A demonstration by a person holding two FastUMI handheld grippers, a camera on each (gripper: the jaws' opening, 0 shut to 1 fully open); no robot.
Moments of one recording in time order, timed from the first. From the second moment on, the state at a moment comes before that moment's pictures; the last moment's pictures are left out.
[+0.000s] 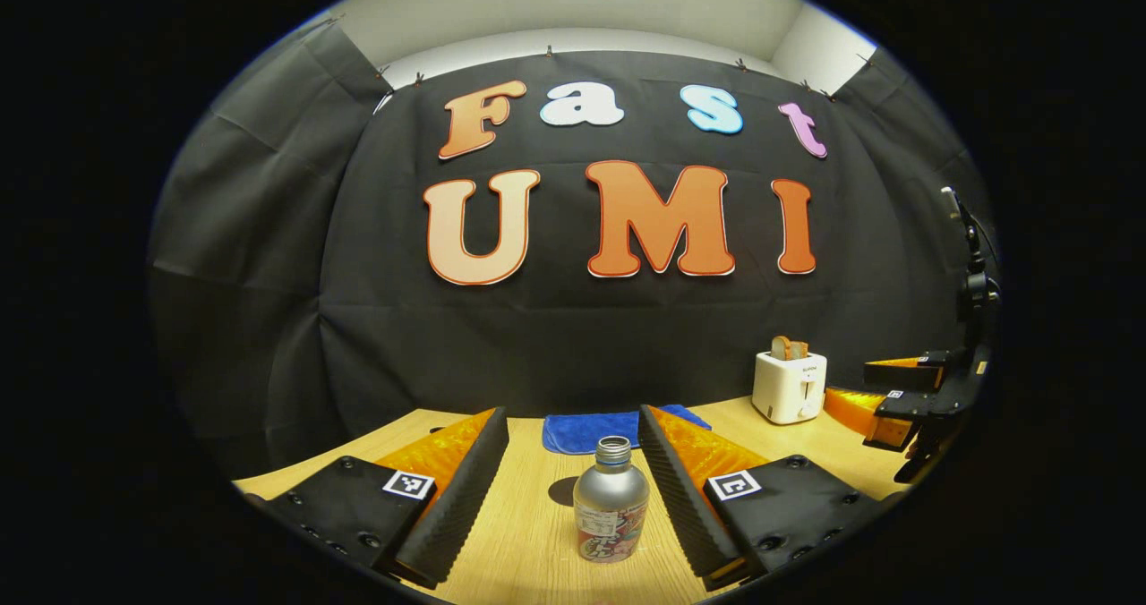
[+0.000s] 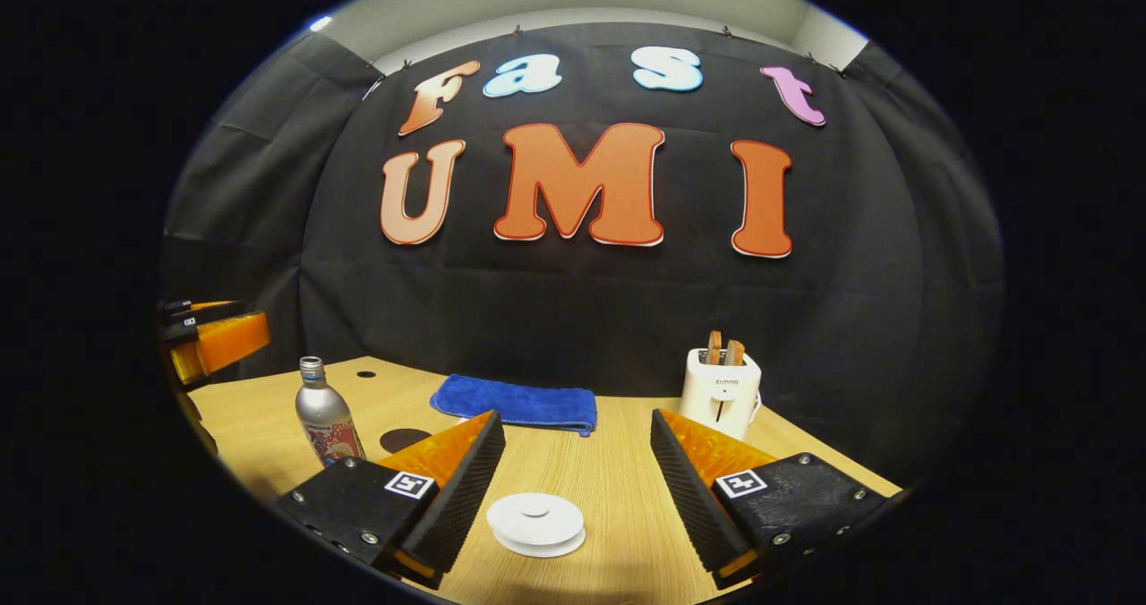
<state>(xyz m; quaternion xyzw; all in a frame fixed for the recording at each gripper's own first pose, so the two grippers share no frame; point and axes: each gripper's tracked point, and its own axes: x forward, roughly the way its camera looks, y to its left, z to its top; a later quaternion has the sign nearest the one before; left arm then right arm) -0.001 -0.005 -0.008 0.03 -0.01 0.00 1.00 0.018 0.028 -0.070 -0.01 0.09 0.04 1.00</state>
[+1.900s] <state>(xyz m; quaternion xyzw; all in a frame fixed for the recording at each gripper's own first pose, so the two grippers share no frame) 0.006 0.016 -0.053 0.02 0.04 0.01 1.00 0.034 0.069 -0.186 -0.04 0.24 0.10 0.96</state>
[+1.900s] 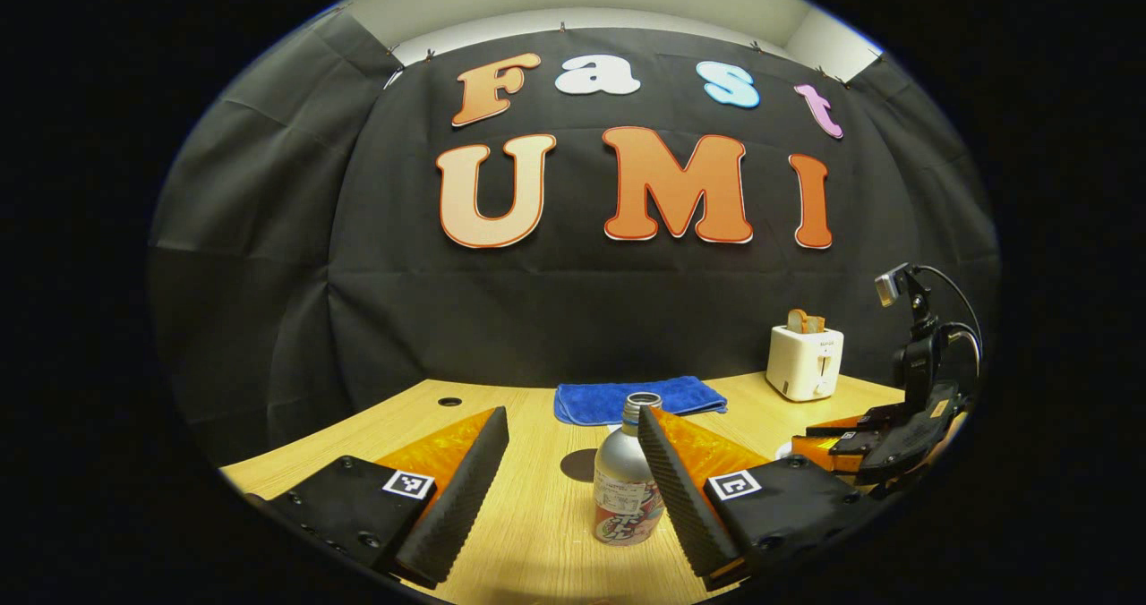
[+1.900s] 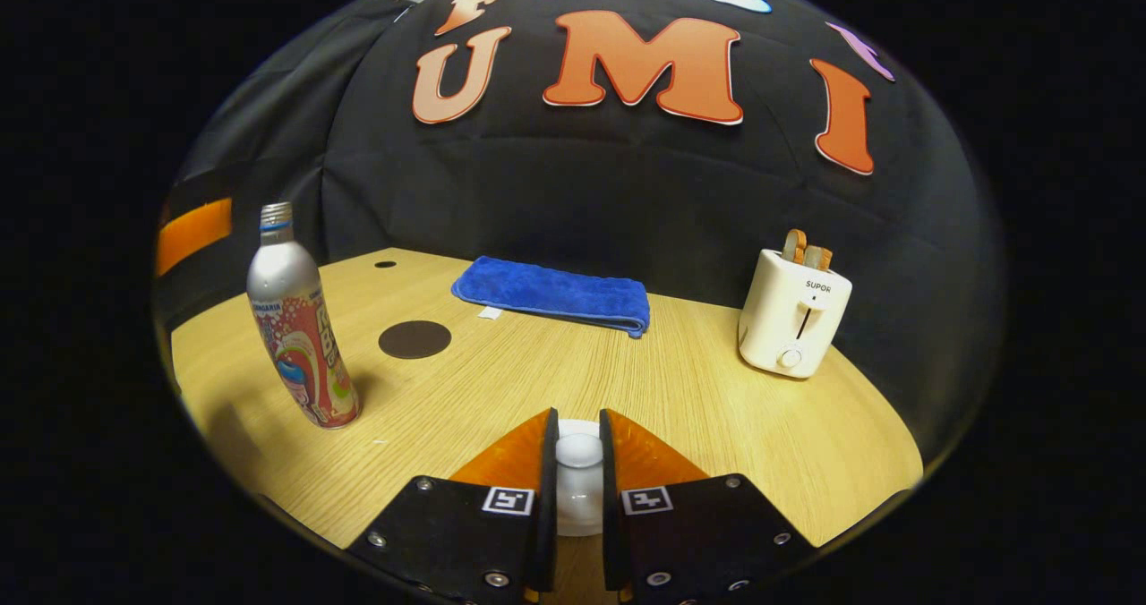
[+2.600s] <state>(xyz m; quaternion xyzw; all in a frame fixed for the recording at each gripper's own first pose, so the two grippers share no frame) 0.010 -0.029 -0.123 -0.03 0.13 -0.05 0.99 0.031 0.049 -0.143 0.00 0.20 0.08 0.98</state>
